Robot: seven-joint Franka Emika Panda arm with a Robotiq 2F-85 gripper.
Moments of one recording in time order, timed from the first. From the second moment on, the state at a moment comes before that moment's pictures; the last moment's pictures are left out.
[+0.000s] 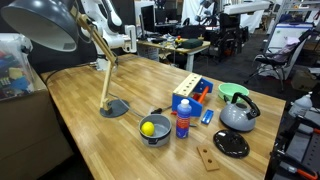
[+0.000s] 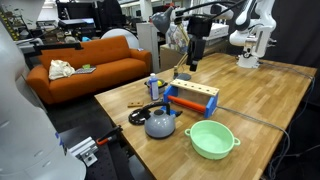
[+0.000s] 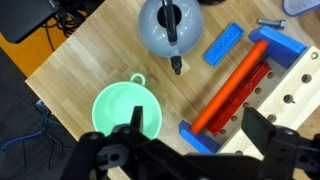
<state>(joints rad) 0.00 0.05 0.02 -2.12 0.02 1.97 0.57</state>
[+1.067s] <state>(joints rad) -0.03 0.11 -0.07 -2.17 0.01 1.97 0.57</state>
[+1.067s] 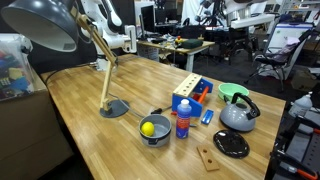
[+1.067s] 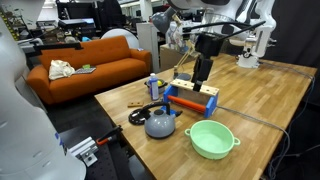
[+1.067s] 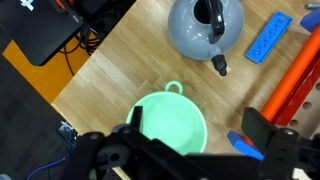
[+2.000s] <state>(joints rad) -0.04 0.42 -0.12 -1.86 0.08 1.96 0.61</state>
